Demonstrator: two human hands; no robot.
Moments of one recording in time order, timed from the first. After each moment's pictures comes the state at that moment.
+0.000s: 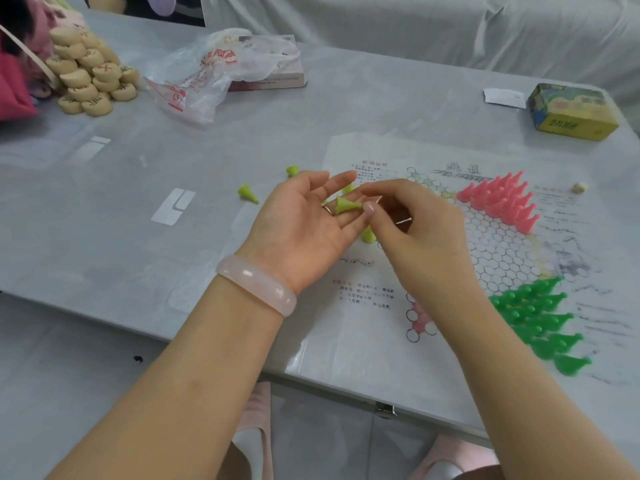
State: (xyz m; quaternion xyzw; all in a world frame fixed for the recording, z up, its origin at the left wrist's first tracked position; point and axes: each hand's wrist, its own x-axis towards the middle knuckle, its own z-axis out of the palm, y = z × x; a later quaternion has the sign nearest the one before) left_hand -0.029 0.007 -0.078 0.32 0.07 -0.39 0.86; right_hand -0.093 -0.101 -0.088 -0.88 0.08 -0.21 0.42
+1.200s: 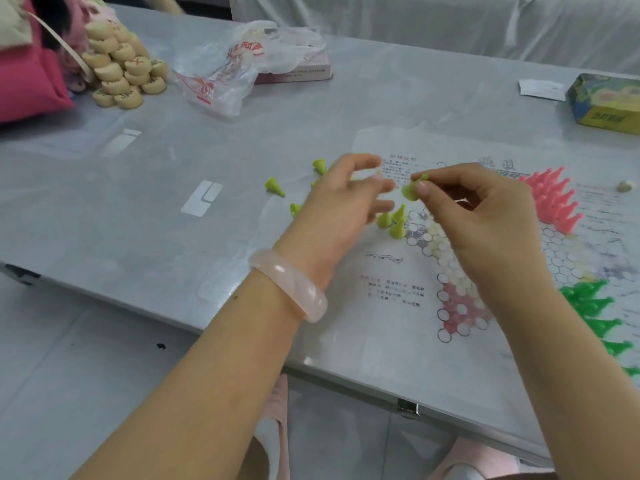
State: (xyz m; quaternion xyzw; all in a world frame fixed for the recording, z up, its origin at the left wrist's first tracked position) left_hand -0.037 0.009 -0.075 0.69 -0.07 -0.21 0.69; right_hand -0.093 -0.113 -0.079 -0.84 0.11 -0.23 0.48
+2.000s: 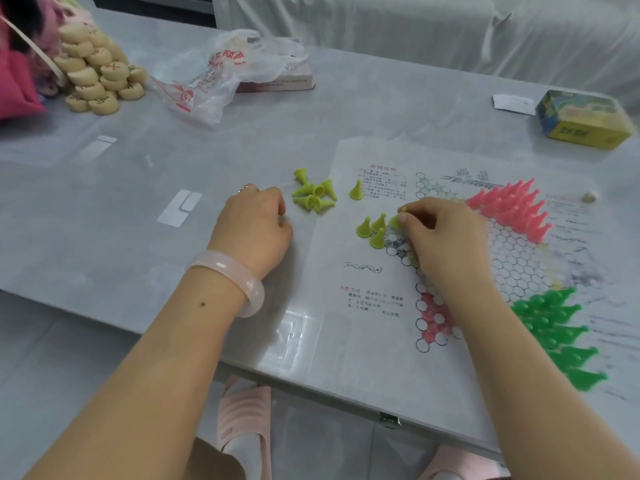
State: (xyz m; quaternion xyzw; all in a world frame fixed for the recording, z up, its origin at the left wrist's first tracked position) left_hand 0.004 0.053 -0.108 0.97 -0.13 -0.02 0.19; right_hand -0.075 -0.130 -0.108 -0.90 0.22 -0.17 0.34
